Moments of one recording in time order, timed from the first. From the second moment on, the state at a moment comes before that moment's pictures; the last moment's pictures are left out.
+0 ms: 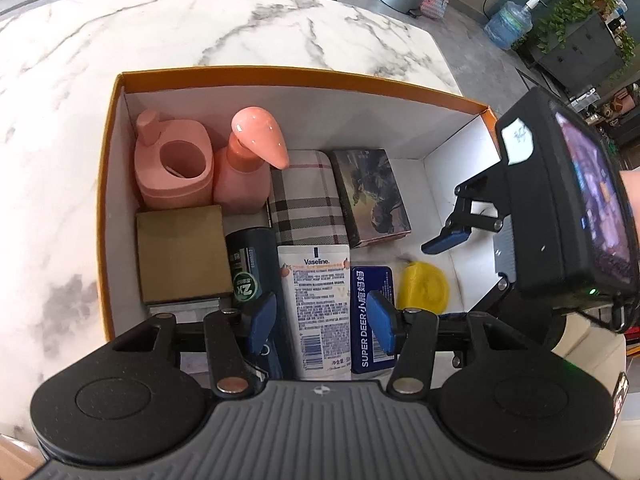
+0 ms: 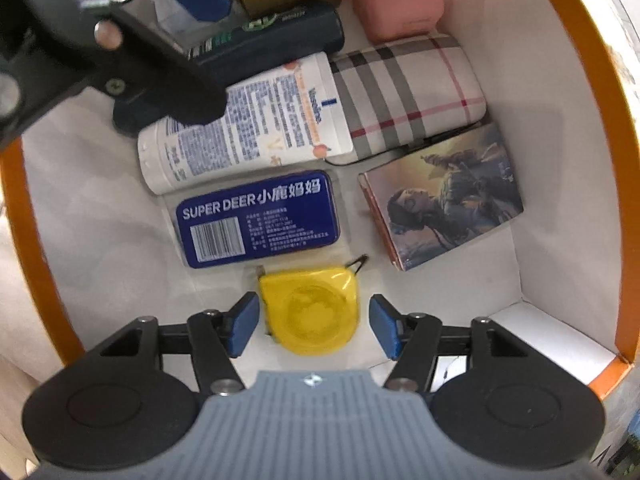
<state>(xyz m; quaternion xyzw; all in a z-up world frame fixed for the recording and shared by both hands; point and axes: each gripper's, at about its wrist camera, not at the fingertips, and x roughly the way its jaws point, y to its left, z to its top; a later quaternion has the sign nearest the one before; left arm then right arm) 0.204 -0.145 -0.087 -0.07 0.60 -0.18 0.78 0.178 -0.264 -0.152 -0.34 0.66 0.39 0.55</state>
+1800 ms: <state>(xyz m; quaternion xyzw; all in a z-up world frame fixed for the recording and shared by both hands) 0.042 -0.087 -0.022 0.04 0.30 -0.07 0.95 -0.023 -0.238 -0.002 0.10 0.30 -0.06 0.95</state>
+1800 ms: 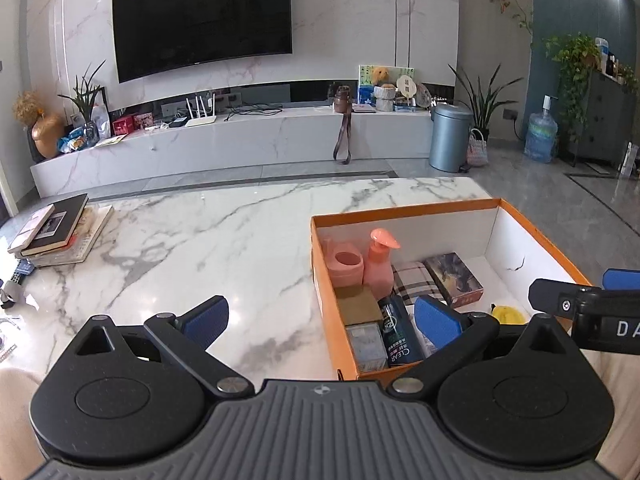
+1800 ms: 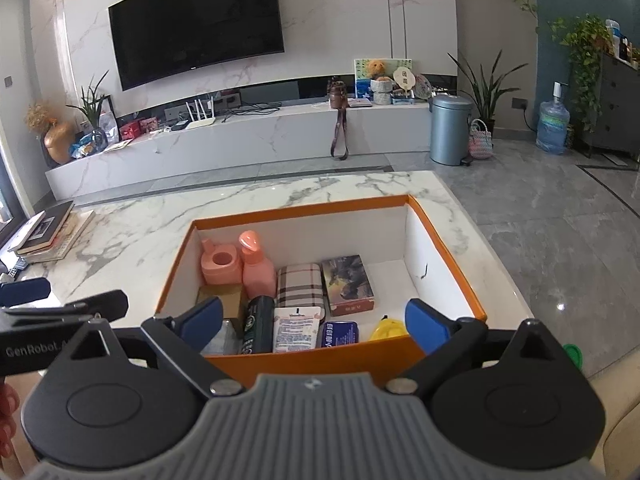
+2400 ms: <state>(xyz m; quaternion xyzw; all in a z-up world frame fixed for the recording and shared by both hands) 0.043 -0.084 -0.024 0.04 0.30 -0.07 0.95 -0.012 -0.233 -0.010 0.09 0.31 -0.06 0.95</state>
